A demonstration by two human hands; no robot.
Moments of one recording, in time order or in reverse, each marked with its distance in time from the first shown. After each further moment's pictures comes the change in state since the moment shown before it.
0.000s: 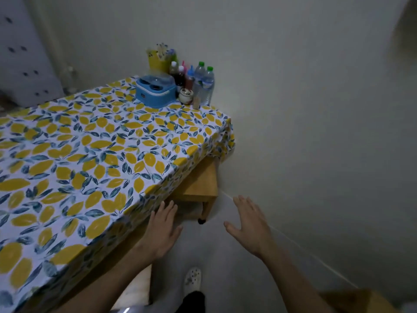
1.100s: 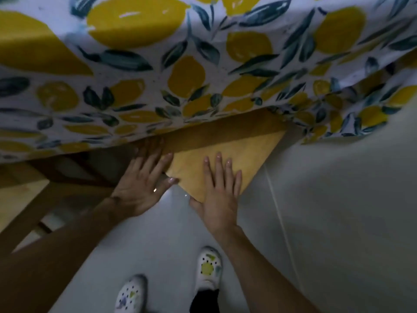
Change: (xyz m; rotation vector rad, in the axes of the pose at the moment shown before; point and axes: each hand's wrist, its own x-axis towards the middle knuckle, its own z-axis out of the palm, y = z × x) left_hand 0.376 -0.126 0.335 0.260 0.023 -0.581; right_hand 0.453 0.204 0.367 -0.150 -0.187 -0.621
